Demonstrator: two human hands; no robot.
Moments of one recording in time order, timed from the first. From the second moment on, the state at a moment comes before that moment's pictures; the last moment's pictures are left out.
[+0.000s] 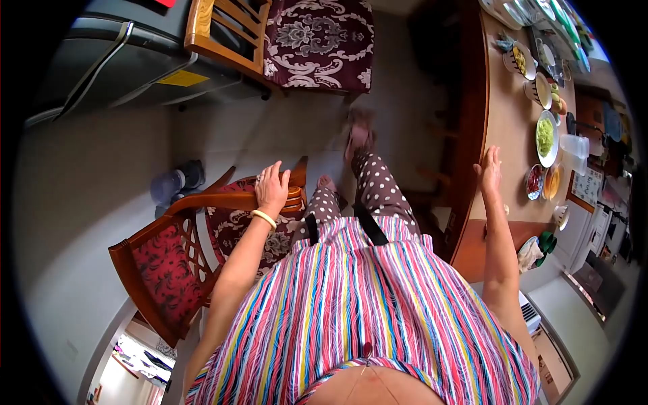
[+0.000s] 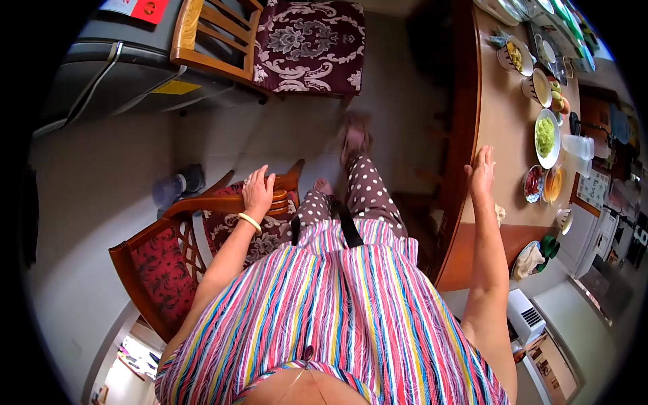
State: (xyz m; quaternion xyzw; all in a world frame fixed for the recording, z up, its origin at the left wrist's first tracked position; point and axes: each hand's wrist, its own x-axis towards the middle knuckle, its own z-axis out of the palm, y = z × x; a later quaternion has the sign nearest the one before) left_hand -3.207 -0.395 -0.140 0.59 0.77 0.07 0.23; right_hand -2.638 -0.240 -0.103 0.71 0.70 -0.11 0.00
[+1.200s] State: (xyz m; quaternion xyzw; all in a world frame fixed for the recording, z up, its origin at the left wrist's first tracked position) left_hand -3.202 -0.389 -0.140 0.62 0.76 0.10 0.18; right_hand -2.646 -0.237 -0.098 0.72 0.69 -0.10 0.01
